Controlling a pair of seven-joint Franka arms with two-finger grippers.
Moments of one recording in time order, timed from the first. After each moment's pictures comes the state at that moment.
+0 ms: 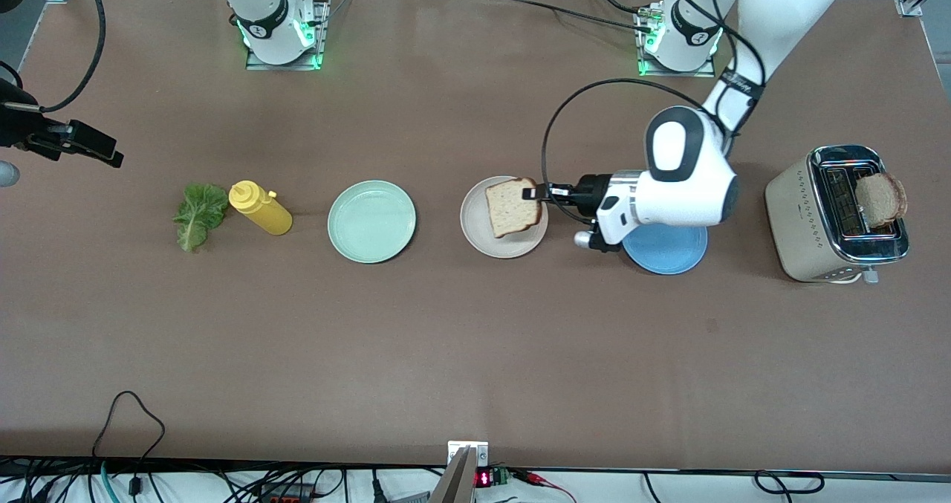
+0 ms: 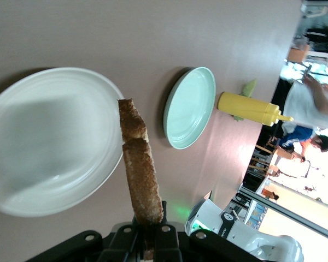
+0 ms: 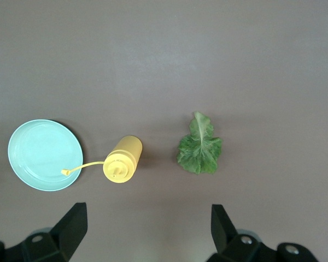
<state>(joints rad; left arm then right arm) 0.07 0.48 -0.53 -1.91 -0.99 2.19 0.24 0.00 0.05 -0.05 -1.59 0.00 1.58 0.06</state>
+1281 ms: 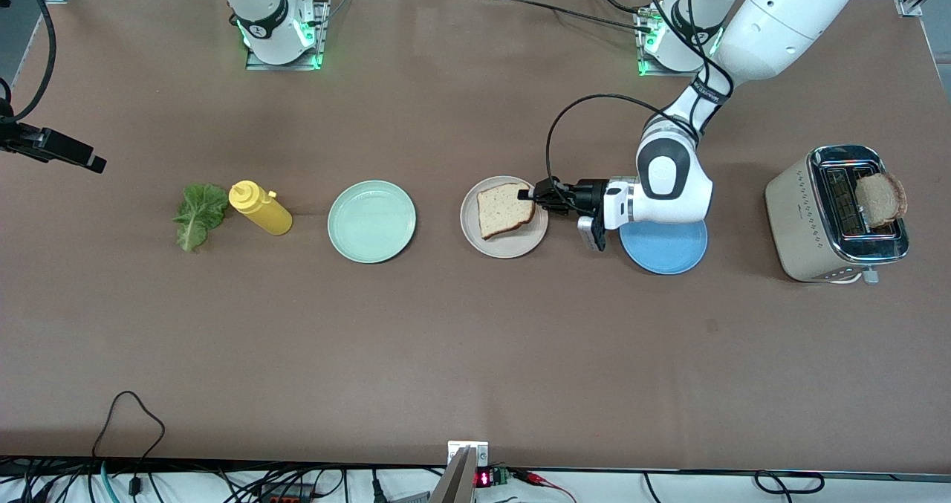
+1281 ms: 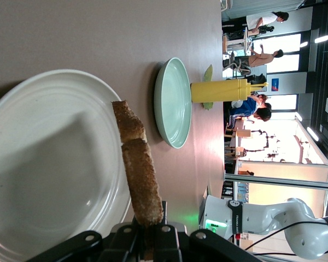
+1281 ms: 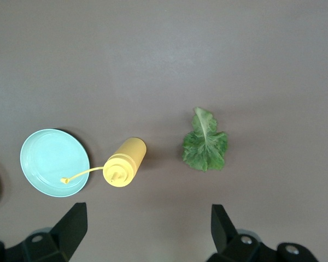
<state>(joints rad) 0.07 0.61 -0.49 -2.06 -1.36 2.20 1.00 -0.04 0.07 -0.10 -1.59 0.08 1.58 0.07</state>
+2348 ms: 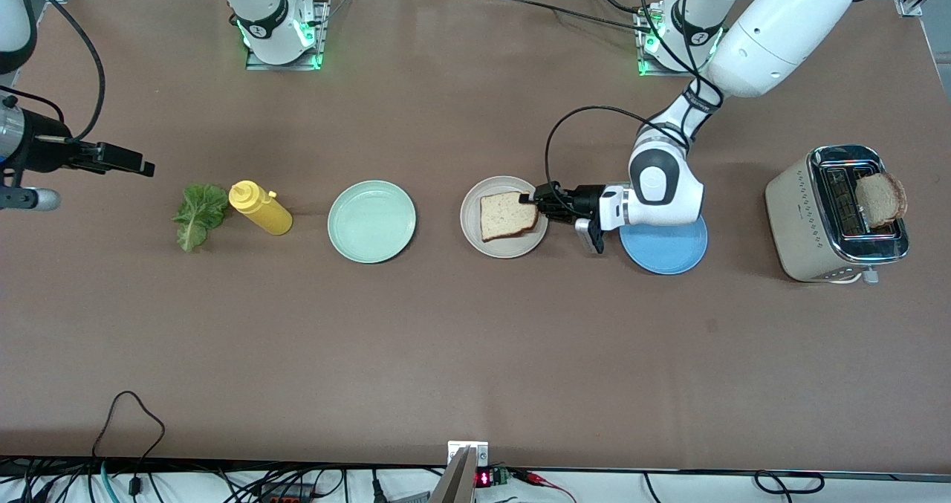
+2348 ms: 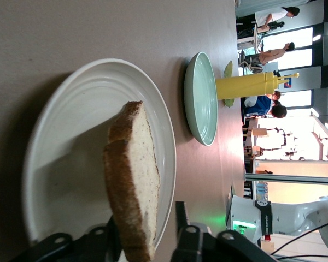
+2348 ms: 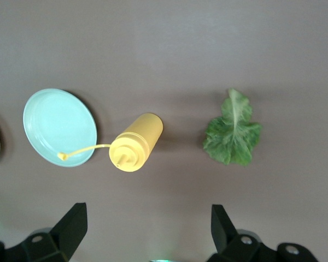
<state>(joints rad) 0.04 0.68 -0.47 -2.05 -1.40 2.28 1.11 -0.06 0.10 -0.08 -1.74 0.17 1.63 -0.14</state>
